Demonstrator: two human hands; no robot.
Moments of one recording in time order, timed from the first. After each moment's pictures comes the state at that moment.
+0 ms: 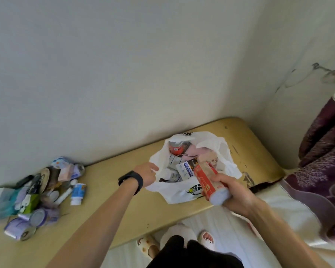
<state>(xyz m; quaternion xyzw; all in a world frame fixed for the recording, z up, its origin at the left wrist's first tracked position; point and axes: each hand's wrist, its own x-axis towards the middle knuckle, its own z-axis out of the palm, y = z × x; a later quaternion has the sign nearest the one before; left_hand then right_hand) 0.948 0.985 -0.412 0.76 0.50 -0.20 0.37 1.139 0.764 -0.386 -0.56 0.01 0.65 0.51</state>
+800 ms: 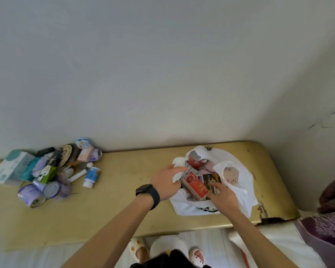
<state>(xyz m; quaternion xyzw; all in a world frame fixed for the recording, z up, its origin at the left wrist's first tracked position) 0.922 0.960 -0.408 0.79 0.44 0.01 0.43 1.113 0.835 -0.458 -0.85 -0.31 0.38 0.19</state>
